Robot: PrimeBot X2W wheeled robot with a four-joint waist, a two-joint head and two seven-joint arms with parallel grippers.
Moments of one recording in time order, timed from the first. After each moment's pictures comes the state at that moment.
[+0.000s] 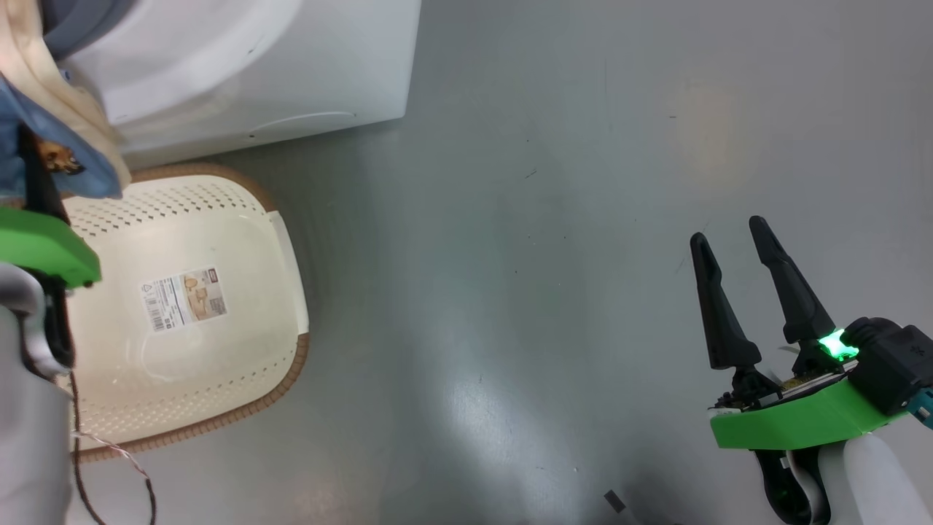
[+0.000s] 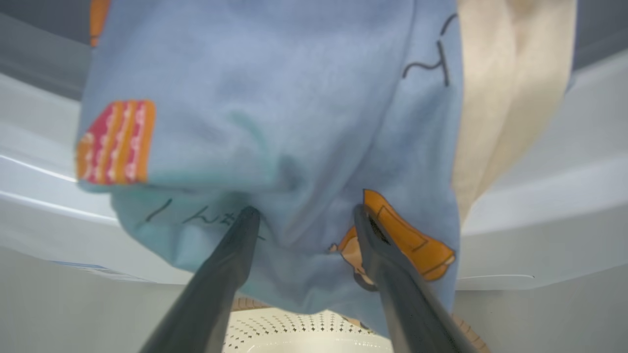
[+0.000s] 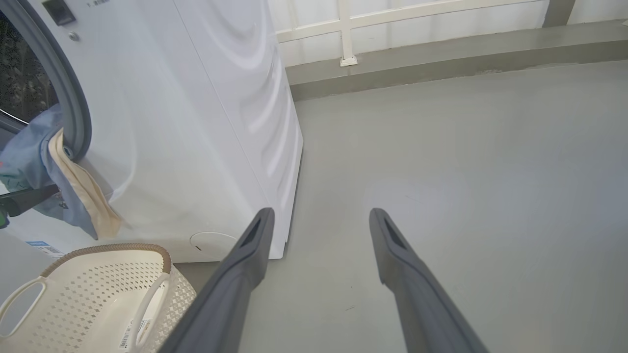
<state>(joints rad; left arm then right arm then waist) -0.74 0.27 -0.01 0.60 -0.29 0.09 -0.07 -0.19 -0.14 0.09 -0.08 0.33 0.12 -0.26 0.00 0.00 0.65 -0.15</state>
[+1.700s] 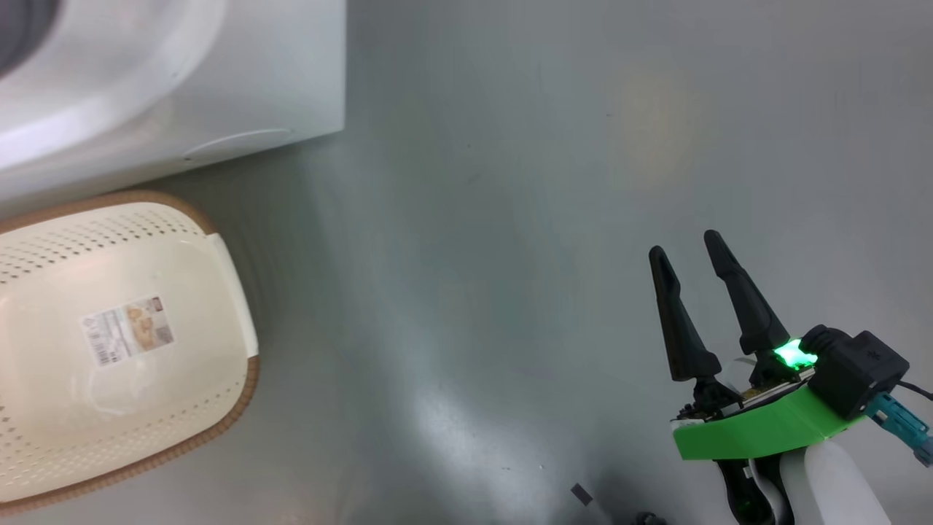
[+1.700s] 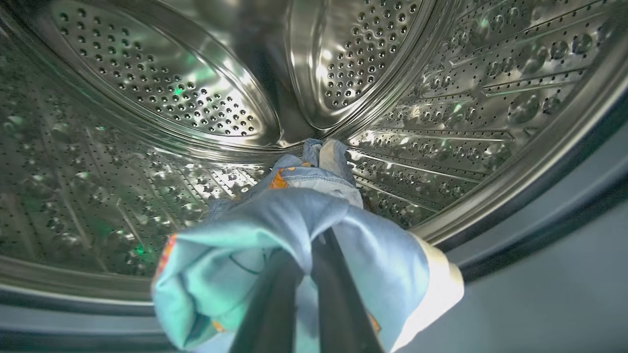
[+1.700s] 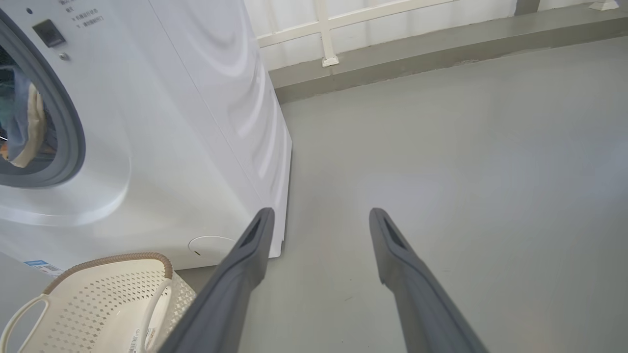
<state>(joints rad) -1.00 0.56 -0.01 0.22 -0.42 -0.01 0.51 -0.19 -0.09 0.14 -0.05 0.37 0.12 -0.26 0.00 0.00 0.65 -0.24</state>
